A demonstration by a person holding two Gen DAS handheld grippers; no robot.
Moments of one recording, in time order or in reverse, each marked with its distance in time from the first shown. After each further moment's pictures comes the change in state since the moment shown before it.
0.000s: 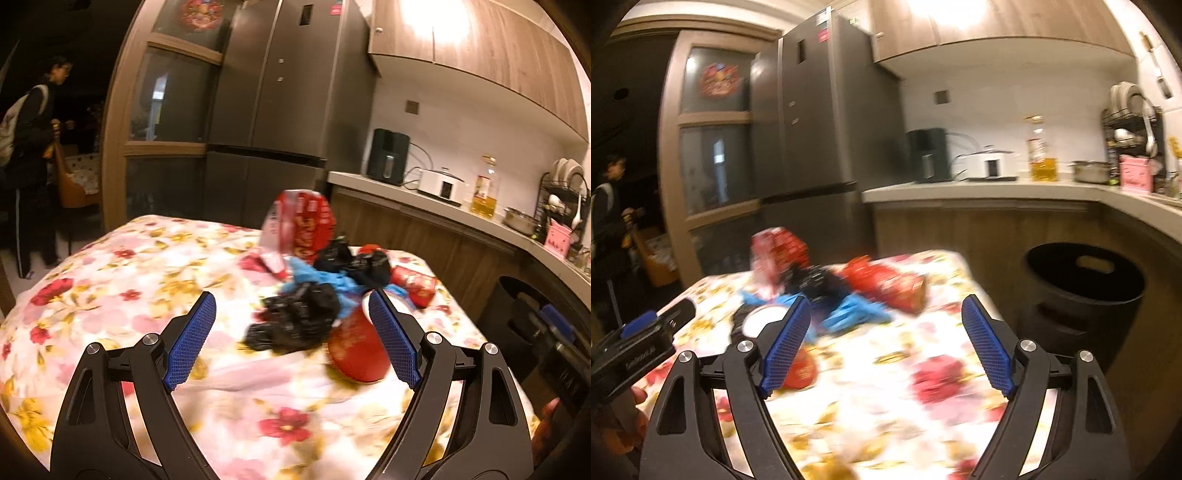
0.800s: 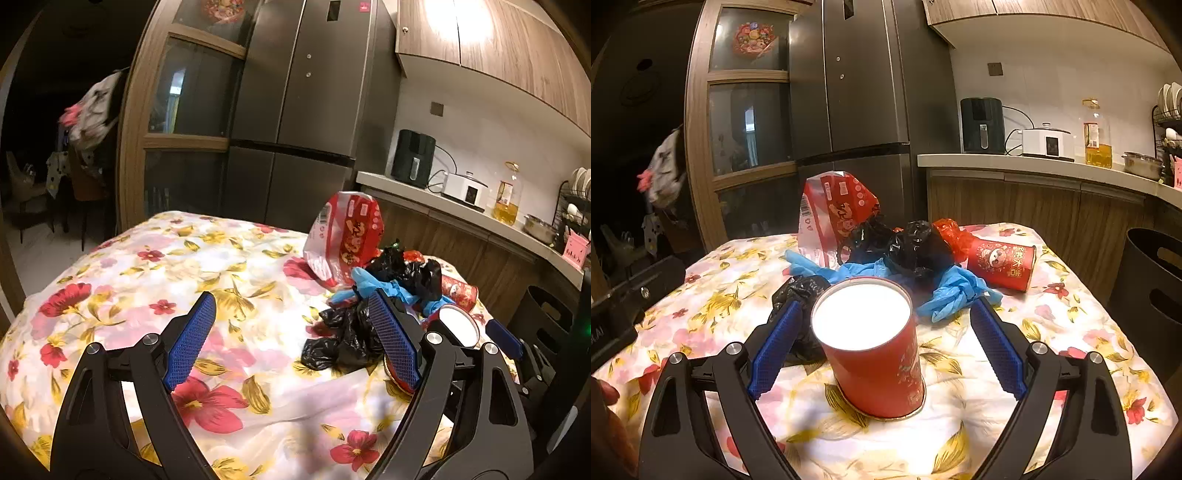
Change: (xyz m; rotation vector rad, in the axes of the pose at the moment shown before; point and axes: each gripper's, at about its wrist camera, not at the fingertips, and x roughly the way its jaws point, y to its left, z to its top) left arm 0.028 0.049 0.008 -0.030 0.014 0.047; right arm 0.083 0.074 -0.019 -0.054 0.100 0.083
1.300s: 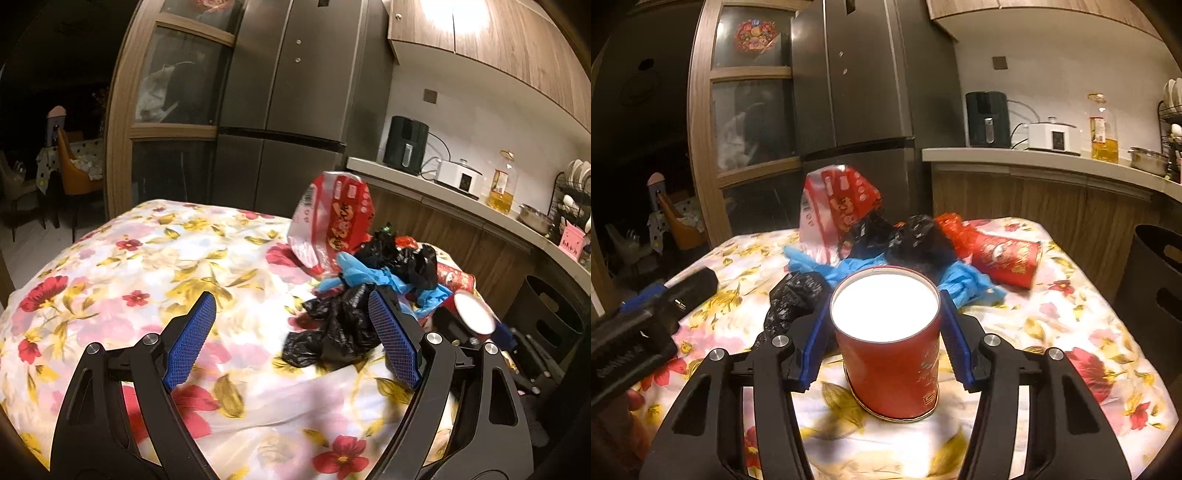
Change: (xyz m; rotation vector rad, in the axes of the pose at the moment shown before) left arm 0.021 -0.015 -0.008 0.015 0.048 -0.033; right arm -0.007 -0.013 0.003 0.001 -0.005 0.012
